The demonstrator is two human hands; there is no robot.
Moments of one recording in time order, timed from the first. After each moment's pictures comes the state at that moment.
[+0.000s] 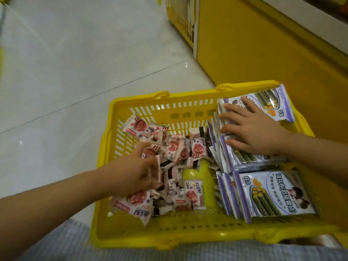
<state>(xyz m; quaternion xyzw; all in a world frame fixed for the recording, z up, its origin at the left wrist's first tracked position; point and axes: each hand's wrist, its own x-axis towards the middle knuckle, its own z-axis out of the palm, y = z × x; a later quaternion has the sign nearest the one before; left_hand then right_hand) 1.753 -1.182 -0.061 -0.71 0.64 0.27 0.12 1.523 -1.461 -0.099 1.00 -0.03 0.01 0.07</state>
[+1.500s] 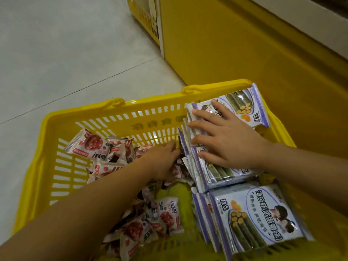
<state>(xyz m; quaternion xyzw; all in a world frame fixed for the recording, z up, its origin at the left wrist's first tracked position) 1.711 -1.344 -0.202 -0.63 0.74 0.19 0.16 1.521 -1.462 -0.105 1.00 -0.03 0.03 0.08</state>
